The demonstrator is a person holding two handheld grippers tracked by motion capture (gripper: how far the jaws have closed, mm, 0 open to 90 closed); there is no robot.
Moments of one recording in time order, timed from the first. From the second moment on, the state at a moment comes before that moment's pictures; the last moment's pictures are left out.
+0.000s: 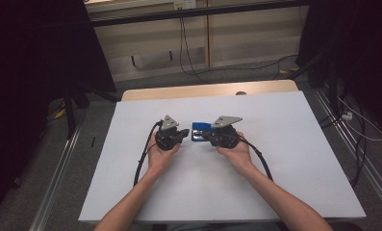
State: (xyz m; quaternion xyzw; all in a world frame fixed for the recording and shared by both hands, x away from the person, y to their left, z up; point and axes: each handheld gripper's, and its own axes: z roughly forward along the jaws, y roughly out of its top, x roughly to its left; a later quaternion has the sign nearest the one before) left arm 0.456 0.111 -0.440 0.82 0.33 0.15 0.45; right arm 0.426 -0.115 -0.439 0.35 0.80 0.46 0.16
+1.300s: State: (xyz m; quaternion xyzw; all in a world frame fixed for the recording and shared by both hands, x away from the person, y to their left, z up) left arm 0.466 0.099 -0.448 0.82 0.33 0.15 0.43; right arm 0.441 -0.112 -0.456 0.38 0.81 0.41 0.17
